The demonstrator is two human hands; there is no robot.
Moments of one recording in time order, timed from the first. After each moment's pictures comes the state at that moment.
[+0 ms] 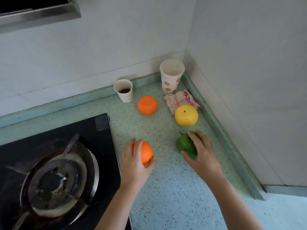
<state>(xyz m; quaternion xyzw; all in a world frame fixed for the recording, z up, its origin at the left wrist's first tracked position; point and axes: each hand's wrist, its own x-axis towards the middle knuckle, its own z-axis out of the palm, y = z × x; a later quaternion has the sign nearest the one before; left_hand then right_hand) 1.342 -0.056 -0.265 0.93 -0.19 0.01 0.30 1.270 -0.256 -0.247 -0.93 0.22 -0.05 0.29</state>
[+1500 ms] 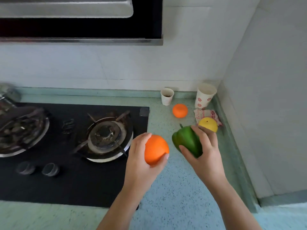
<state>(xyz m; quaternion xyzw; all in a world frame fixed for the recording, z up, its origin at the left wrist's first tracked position) 1.201 -0.017 -0.135 0.87 -0.07 0.14 0.48 1.213 -0.195 -0.129 -0.89 -0.02 -0.19 0.41</state>
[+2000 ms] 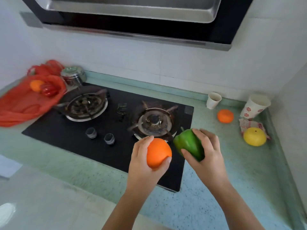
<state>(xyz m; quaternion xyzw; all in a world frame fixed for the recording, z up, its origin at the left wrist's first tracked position) 1.110 0.100 -0.125 0.85 0.08 0.19 0.48 1.166 -0.065 -0.118 -0.88 -0.16 -0.14 0.42</state>
